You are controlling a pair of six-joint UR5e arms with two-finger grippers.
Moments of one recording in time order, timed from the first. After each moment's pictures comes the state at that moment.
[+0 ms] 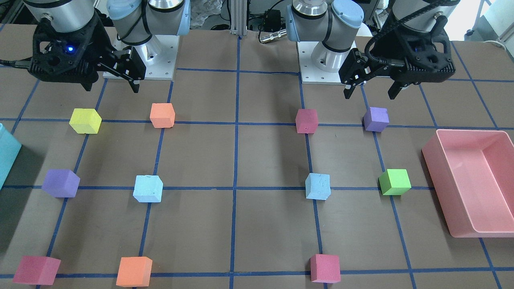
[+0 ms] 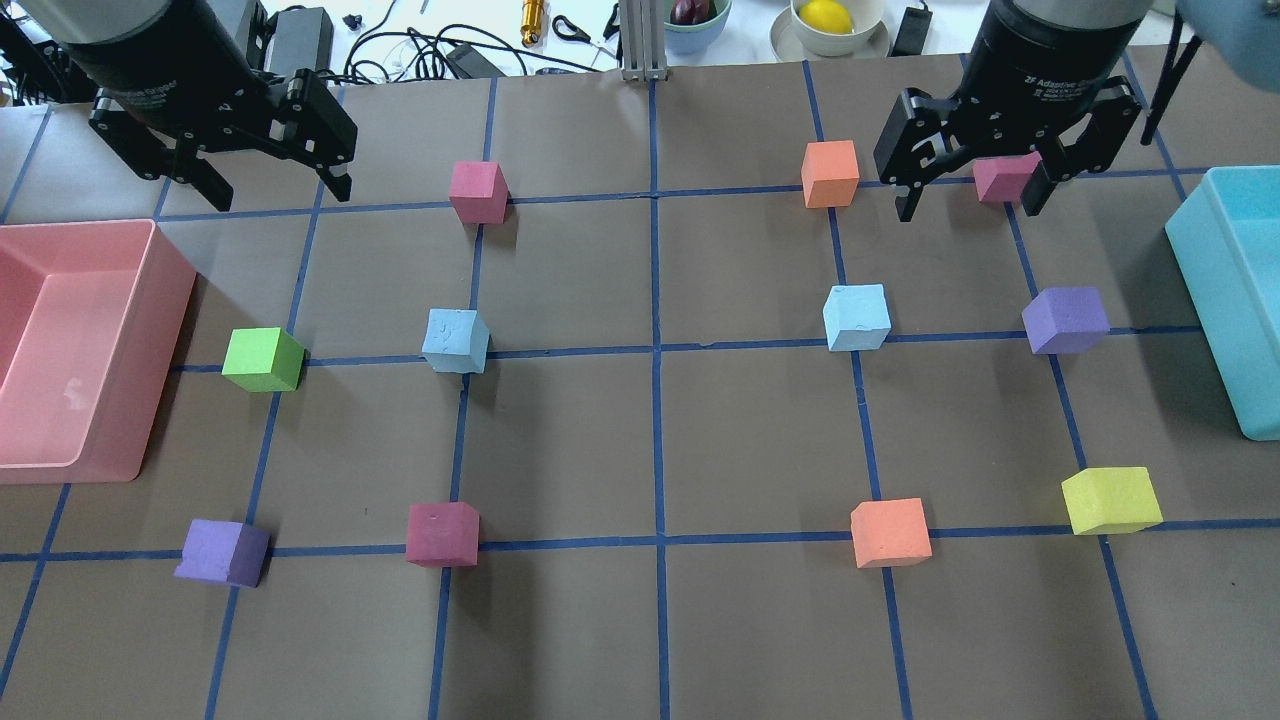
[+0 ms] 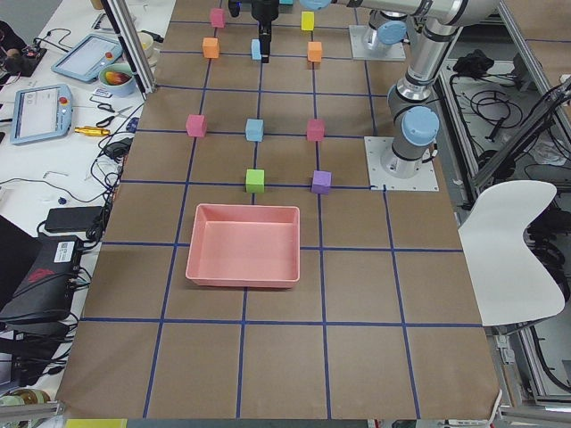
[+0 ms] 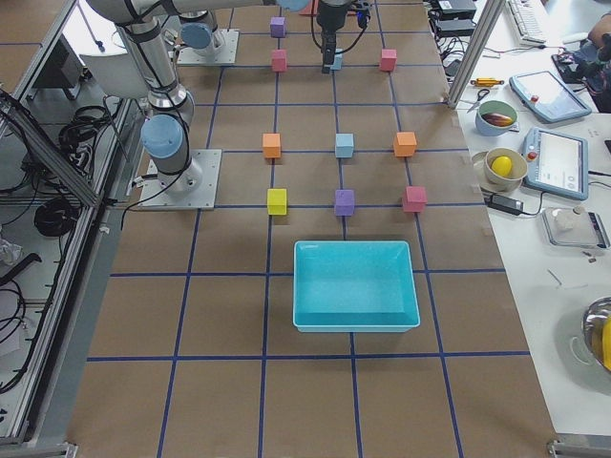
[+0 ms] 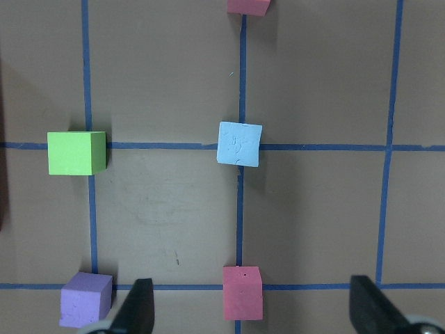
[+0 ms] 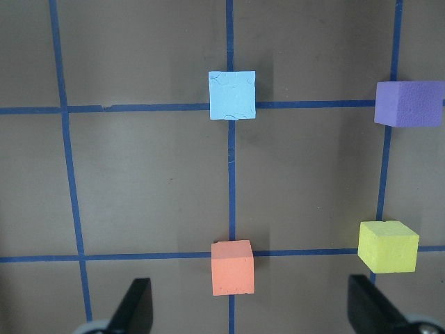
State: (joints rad) left arm -1.52 -1.58 -1.43 -1.68 1.56 0.03; right arm 1.58 -1.54 1.44 -1.40 -1.59 0.02
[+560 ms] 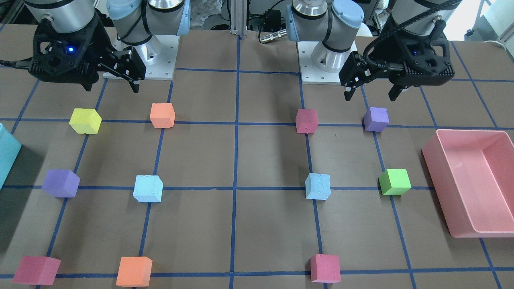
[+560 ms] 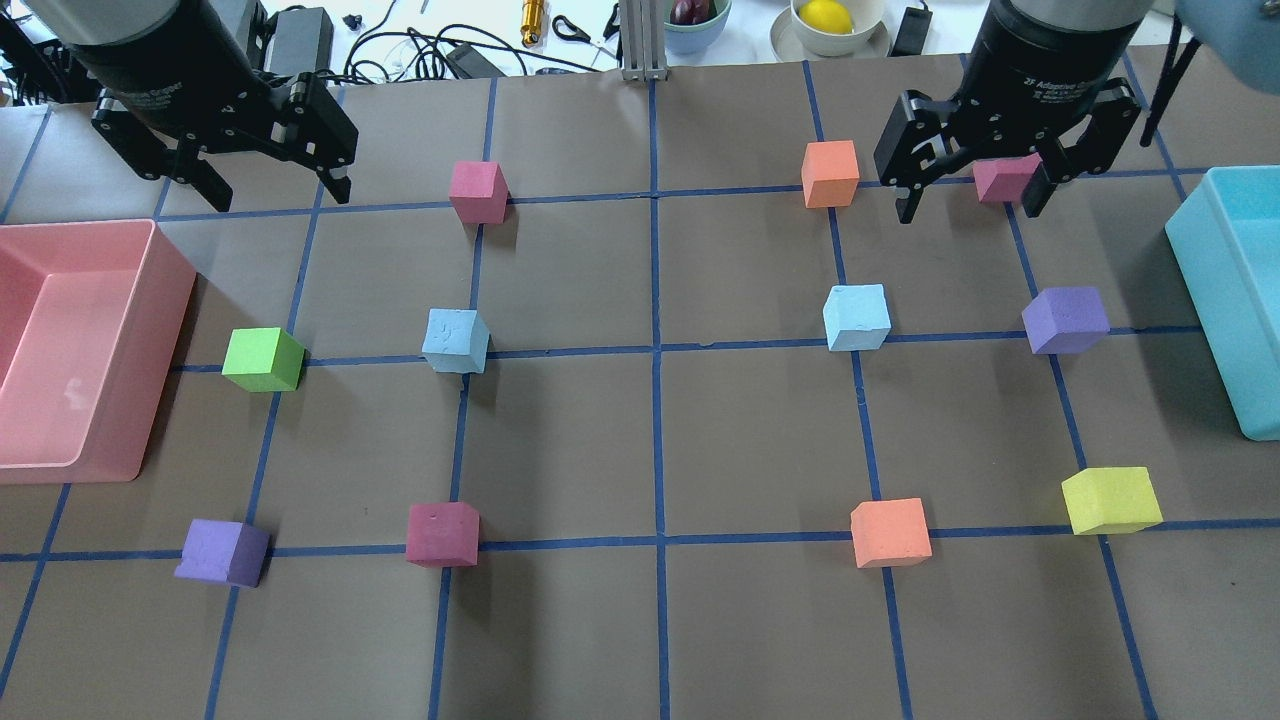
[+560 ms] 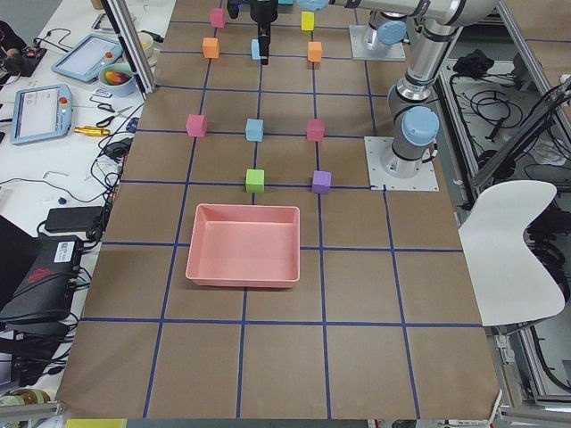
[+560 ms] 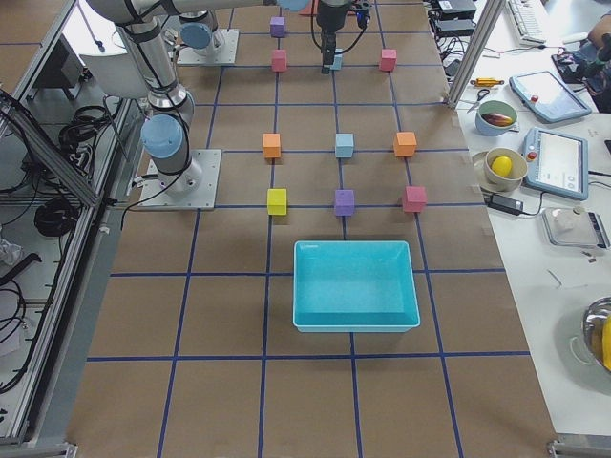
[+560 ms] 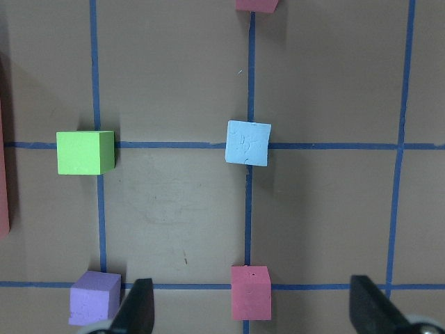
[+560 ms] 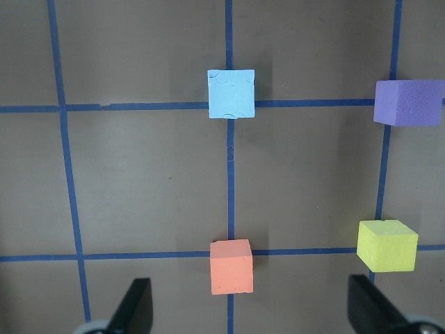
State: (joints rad) left arm -1.52 -1.59 -1.43 -1.68 1.57 0.02; right arm 1.58 -1.54 1.44 -1.40 -1.59 0.02
